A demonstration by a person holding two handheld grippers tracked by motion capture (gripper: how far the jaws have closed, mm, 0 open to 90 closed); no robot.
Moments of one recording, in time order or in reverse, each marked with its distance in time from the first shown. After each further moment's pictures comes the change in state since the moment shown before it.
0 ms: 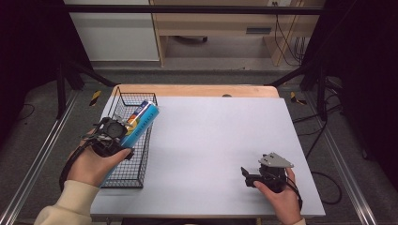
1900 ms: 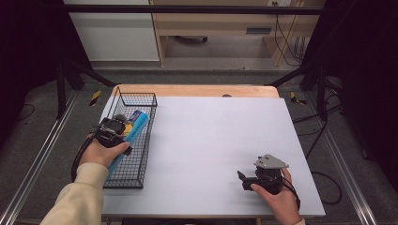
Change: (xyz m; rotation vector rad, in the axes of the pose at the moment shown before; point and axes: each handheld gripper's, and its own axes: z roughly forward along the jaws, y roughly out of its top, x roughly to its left) left arm 0.040 0.003 0.076 0.218 -0.067 -0.189; right arm 0.009 0.000 0.002 0.037 0.052 -0.043
